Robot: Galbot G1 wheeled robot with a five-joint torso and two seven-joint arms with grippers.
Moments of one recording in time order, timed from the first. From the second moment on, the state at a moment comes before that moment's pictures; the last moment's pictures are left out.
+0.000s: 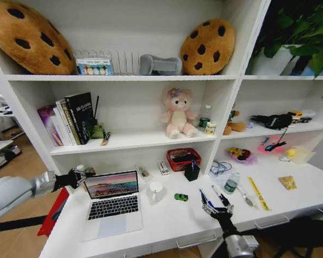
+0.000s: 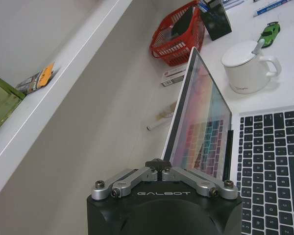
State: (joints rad) left arm 1.70 -0.19 -0.97 -1.89 -0.49 0.06 0.59; right arm -1.79 1.32 0.64 2.06 0.31 0.19 0.02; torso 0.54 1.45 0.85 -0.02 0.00
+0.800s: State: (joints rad) left arm 1.74 -0.22 -1.01 -1.96 -0.31 -0.09 1.14; right arm -1.78 1.32 0.65 2.05 0.33 0.20 0.02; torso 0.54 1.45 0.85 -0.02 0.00
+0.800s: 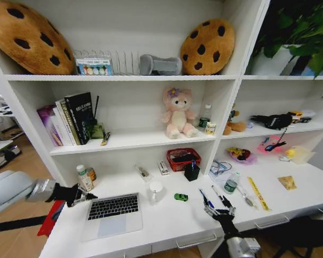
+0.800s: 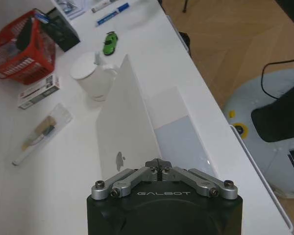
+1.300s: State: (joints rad) left arm 1.85 -0.49 -0.93 -2.03 -0.15 -0.11 1.04; right arm -1.79 1.30 0.65 2.08 0.33 0.18 0.04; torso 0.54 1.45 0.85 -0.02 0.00
